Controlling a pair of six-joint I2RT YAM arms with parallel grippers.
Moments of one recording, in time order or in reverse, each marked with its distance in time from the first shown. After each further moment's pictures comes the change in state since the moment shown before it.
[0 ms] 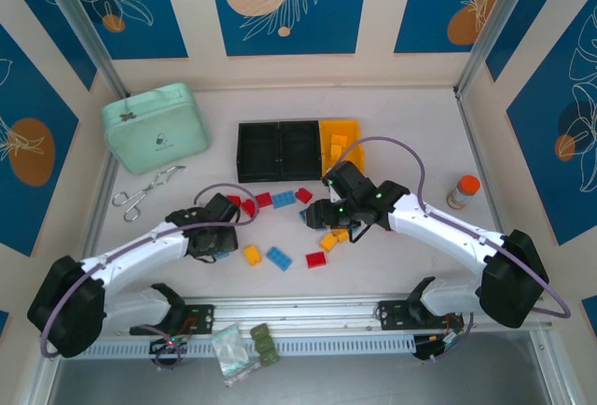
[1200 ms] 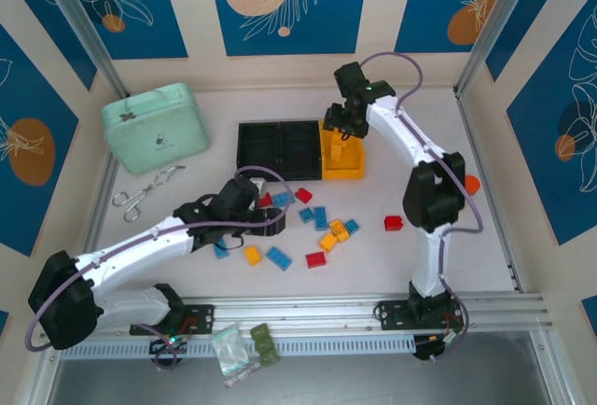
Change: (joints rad) left arm -0.167 -0.018 0.179 0.252 0.230 0.145; right arm -0.381 0.682 0.964 -0.325 0.195 -0.124
